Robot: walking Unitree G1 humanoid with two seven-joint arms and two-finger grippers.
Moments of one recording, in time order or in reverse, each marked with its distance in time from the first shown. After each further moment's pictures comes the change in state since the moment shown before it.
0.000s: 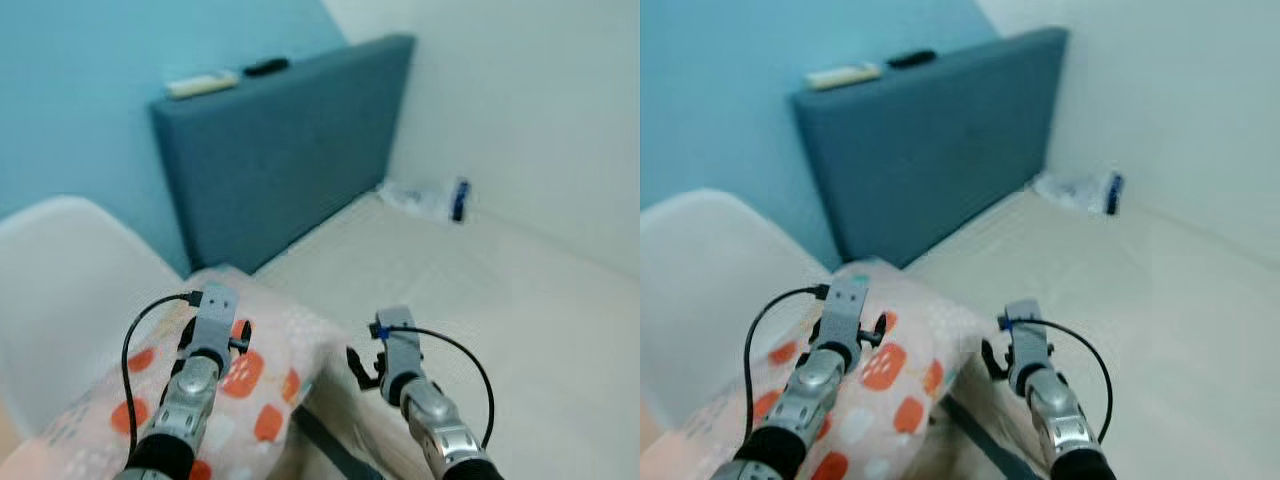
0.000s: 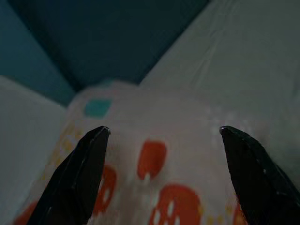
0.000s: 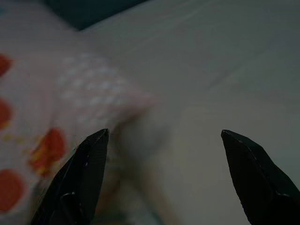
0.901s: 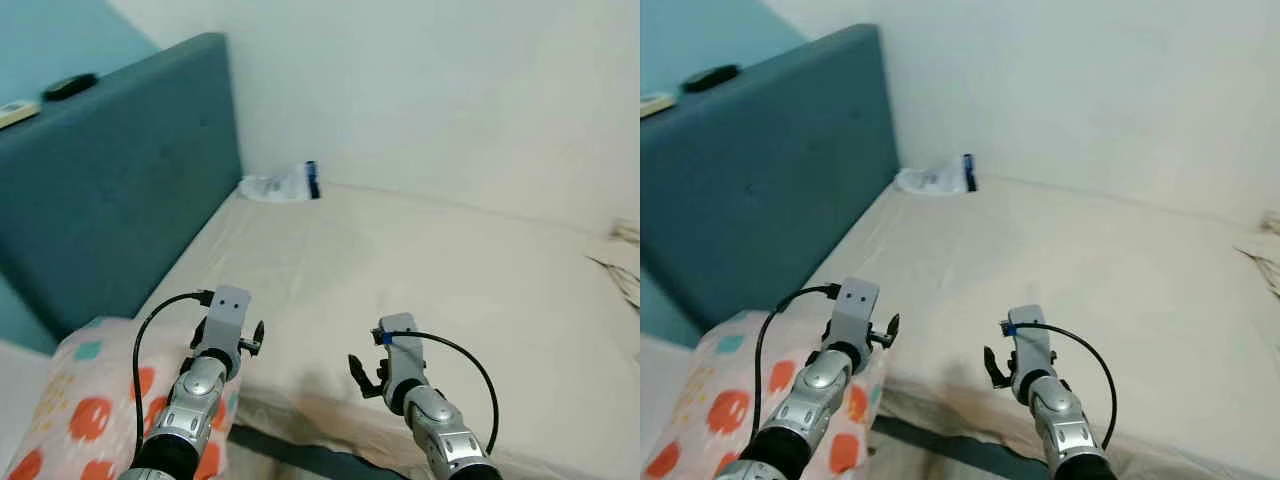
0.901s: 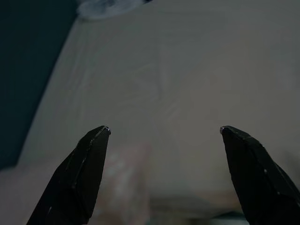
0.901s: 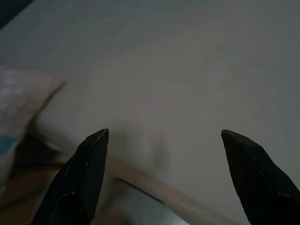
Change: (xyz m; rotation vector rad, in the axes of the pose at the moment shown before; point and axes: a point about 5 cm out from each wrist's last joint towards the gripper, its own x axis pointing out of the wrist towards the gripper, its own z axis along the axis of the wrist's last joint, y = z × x) left arm -0.004 -0.005 -0.010 0.003 0.017 -0.090; right arm -0.004 0.006 -0.011 0.033 0.040 0.019
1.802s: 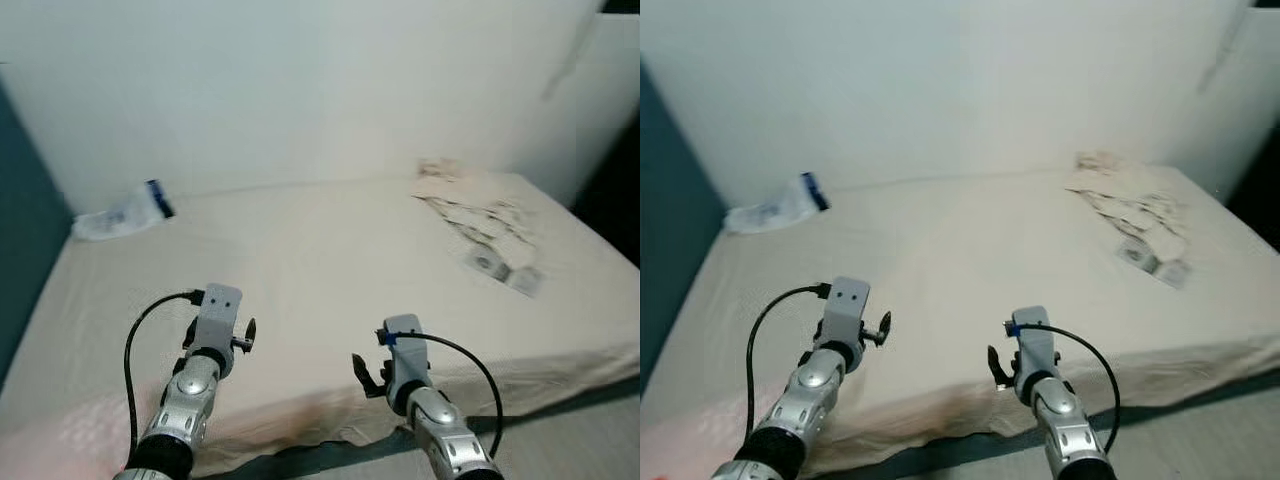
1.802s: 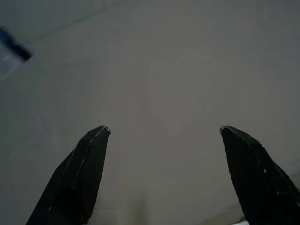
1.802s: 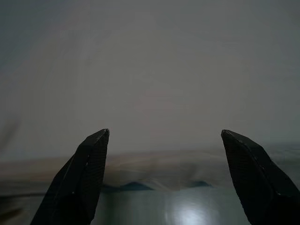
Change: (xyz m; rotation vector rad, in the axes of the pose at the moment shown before) left arm 0.001 0.006 0.003 -0.011 -0.007 0.039; right arm -0.003 -0.004 0.000 0.007 -0.016 -0.023
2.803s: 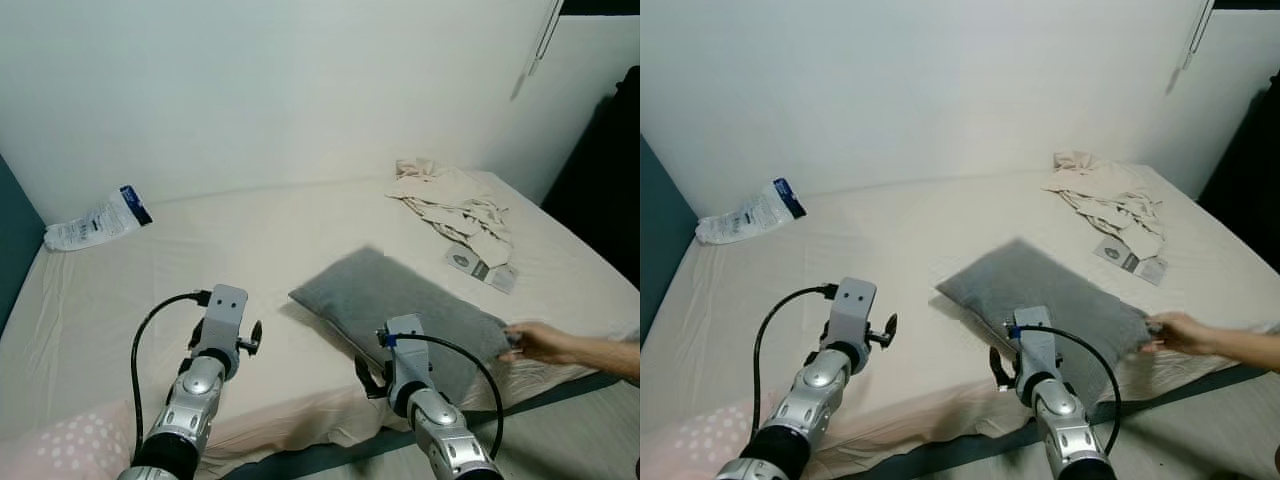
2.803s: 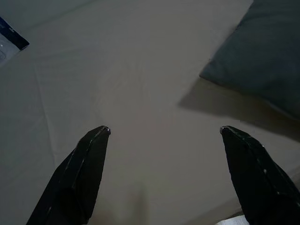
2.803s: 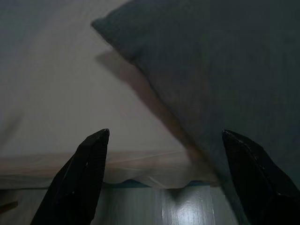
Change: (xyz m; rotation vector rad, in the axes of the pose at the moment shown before) left arm -0.001 -0.002 -0.005 -0.004 0.031 -0.011; right arm 0.001 0.003 -0.002 -0.009 0.007 0.001
